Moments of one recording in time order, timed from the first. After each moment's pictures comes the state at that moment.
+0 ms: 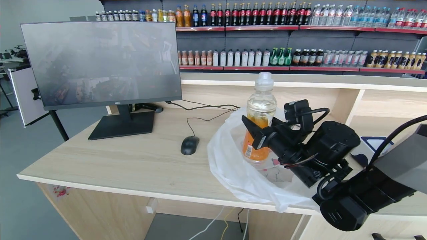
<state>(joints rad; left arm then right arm) 0.00 0.00 0.00 0.00 0.00 0.00 0.56 2.04 -0.74 -1.57 -0.07 -0.01</state>
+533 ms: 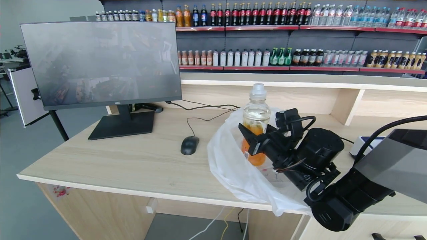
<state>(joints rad) 0.00 0.00 0.00 0.00 0.00 0.00 0.56 2.11 -0.75 -1.58 -0.07 0.00</state>
